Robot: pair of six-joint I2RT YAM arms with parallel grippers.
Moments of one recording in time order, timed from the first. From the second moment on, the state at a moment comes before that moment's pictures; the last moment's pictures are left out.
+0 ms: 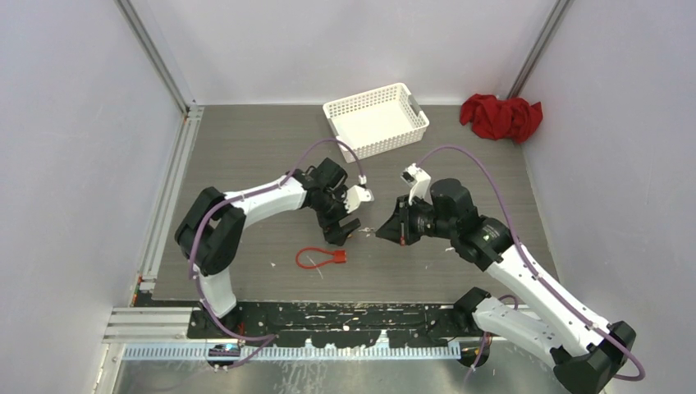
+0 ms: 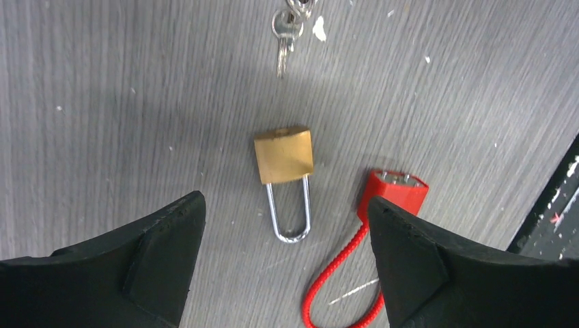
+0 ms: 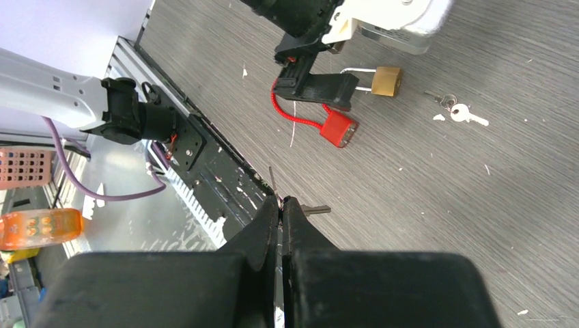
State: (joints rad) left arm -0.71 1.82 1.24 -0.61 0.42 0.49; right arm 0.63 0.85 0.83 -0.52 -0.39 0.48
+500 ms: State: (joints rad) left arm -0.79 1.86 1.21 -0.46 0.28 0.46; right arm 0.63 0.80 0.88 -0.61 -0.37 0.48
